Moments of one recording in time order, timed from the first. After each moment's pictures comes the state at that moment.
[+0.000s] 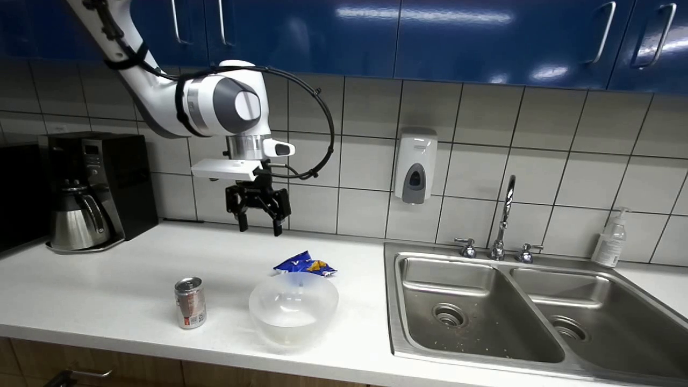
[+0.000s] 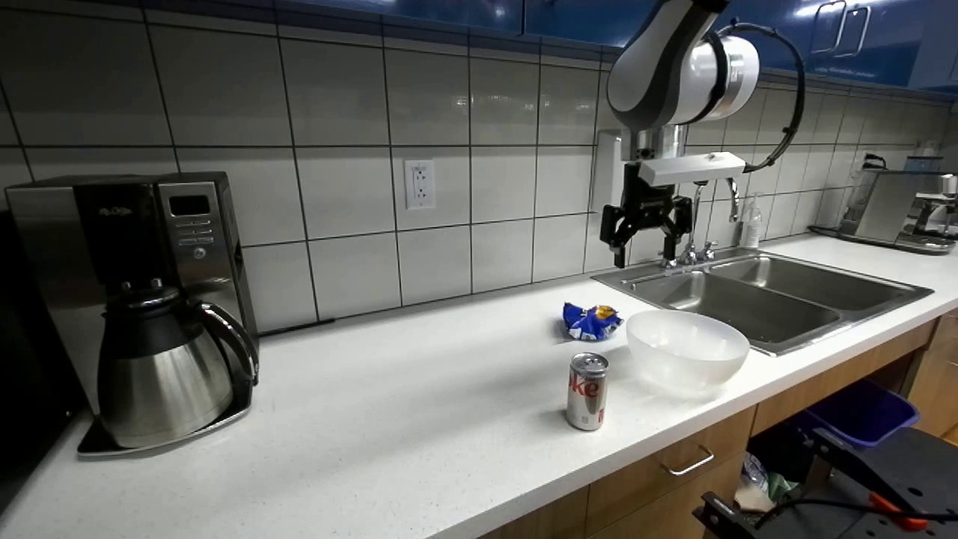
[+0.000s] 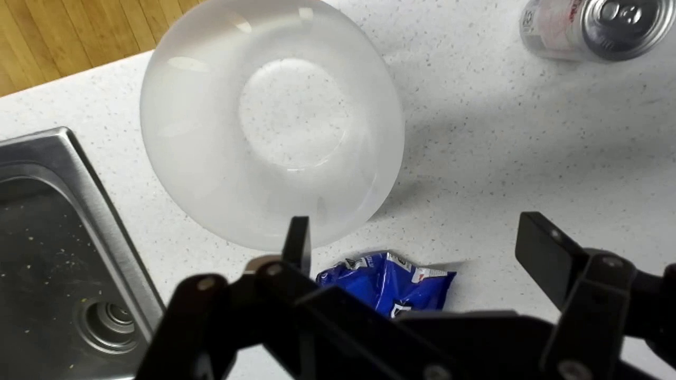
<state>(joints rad) -0.06 0.09 -0.15 -2.35 -0.13 2.45 0.08</state>
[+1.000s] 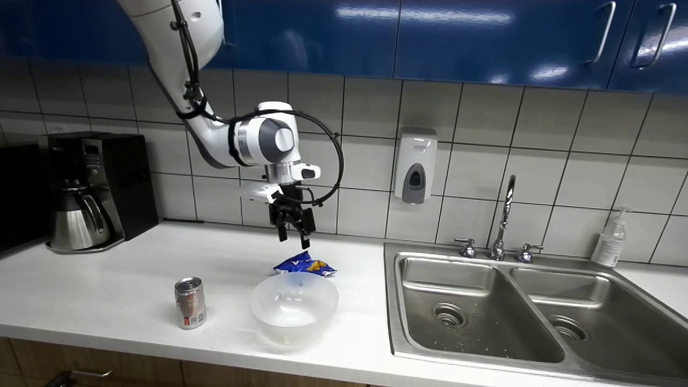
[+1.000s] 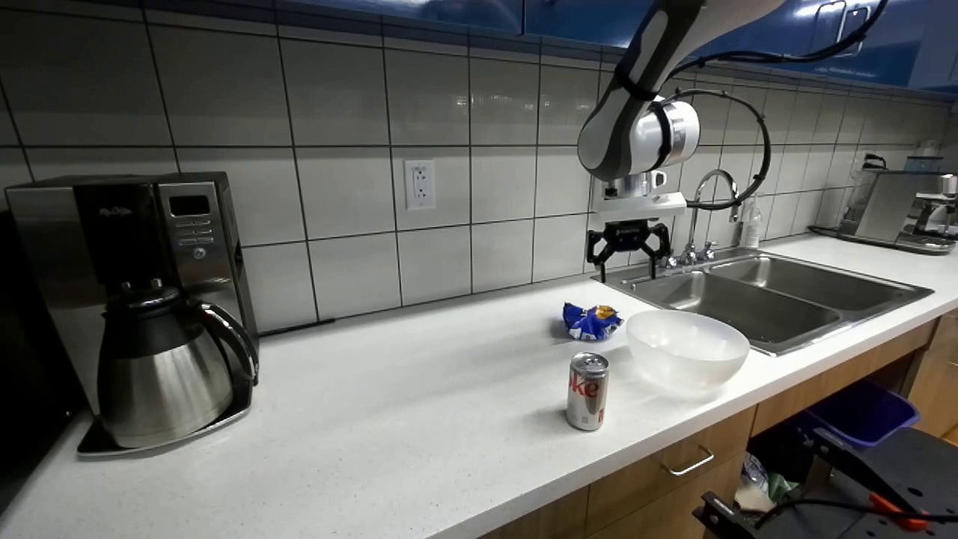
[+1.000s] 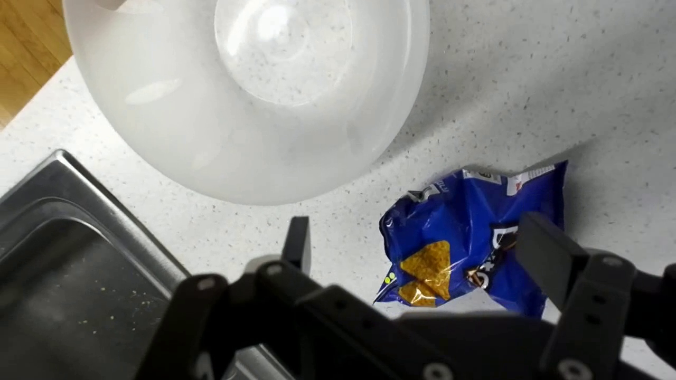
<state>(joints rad) -0.06 0.45 -0.21 -2.02 -0.11 2.47 0.40</state>
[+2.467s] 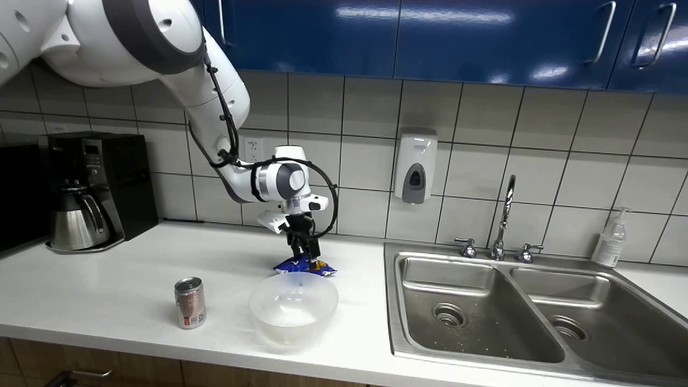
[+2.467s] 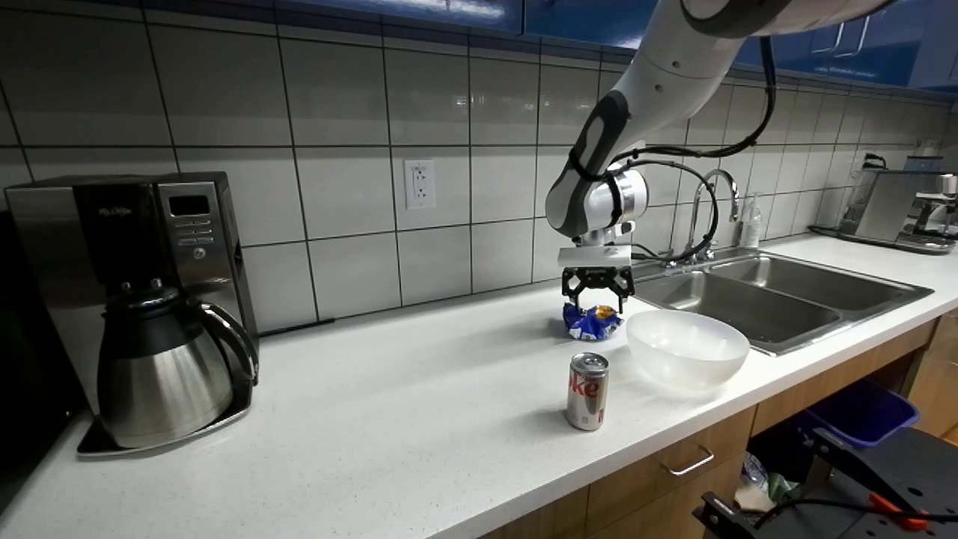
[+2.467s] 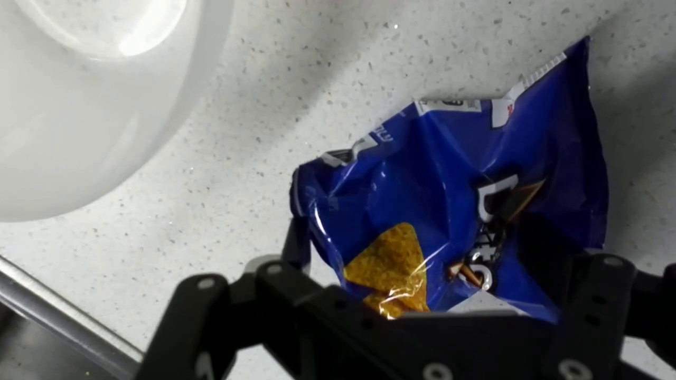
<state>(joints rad) -0.05 0.86 -0.22 -1.62 -0.01 2.46 0.57</state>
